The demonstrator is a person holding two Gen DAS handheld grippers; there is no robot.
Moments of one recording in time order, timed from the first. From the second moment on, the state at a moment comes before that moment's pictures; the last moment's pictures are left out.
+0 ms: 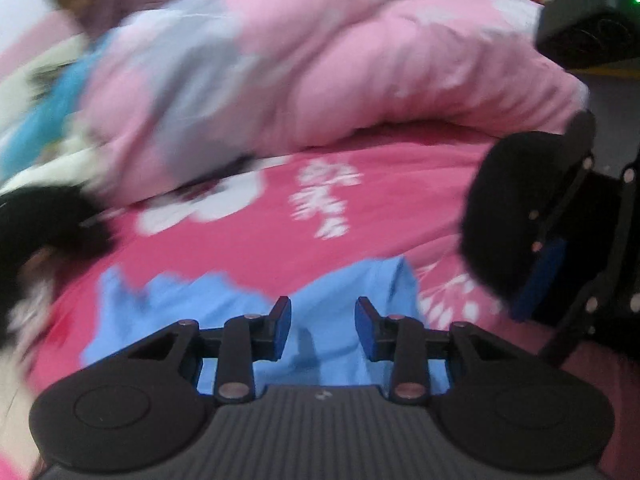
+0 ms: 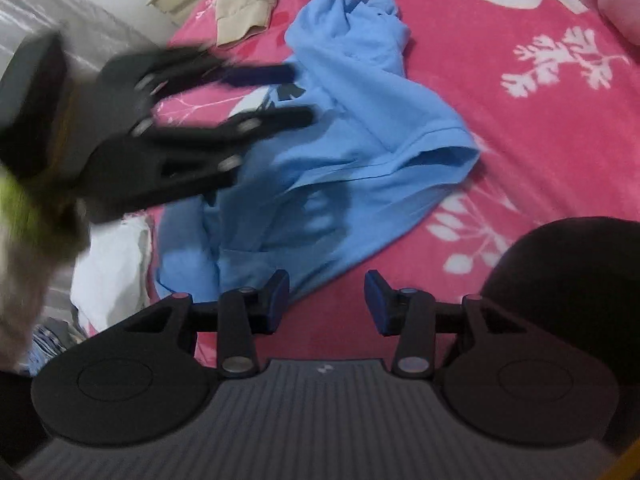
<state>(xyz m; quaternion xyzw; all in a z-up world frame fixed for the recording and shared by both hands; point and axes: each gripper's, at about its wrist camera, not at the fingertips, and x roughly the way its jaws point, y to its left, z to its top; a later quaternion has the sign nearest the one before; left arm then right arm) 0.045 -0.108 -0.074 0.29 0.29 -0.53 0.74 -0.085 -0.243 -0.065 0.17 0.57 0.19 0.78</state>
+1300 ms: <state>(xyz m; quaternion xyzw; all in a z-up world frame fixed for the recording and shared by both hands) 0.130 -0.015 0.006 -0.02 0.32 -0.37 0.87 -0.047 -0.216 -0.061 0.22 0.51 0.24 0.80</state>
